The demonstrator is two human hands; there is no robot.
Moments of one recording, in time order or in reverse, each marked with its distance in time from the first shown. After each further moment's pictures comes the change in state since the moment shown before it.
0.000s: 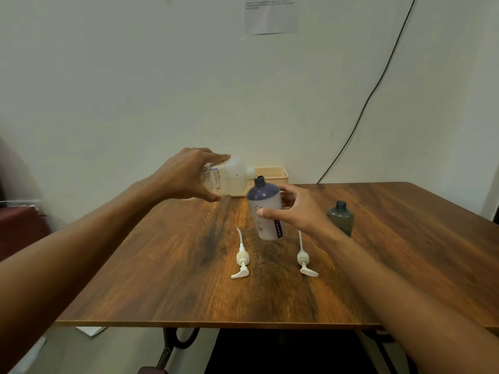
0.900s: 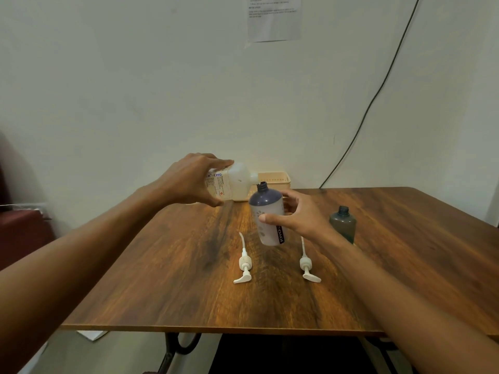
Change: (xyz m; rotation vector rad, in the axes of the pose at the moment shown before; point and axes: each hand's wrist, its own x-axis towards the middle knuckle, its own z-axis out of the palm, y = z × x) left_hand 0.000 0.005 -0.002 0.021 -0.017 -0.016; right_hand 0.002 0.002 0.001 -0.018 0.003 -0.010
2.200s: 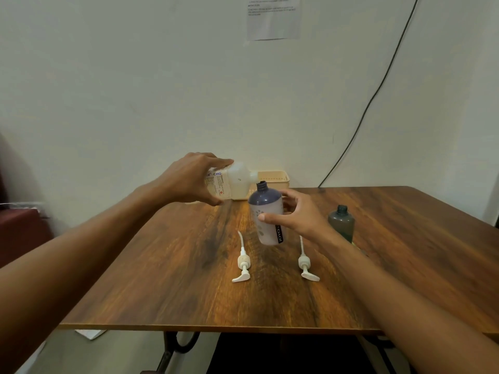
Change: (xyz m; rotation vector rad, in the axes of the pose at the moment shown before) left_hand 0.004 -0.009 0.008 -0.007 0.013 0.019; right_hand 0.001 0.004 0.001 0.007 0.002 0.005
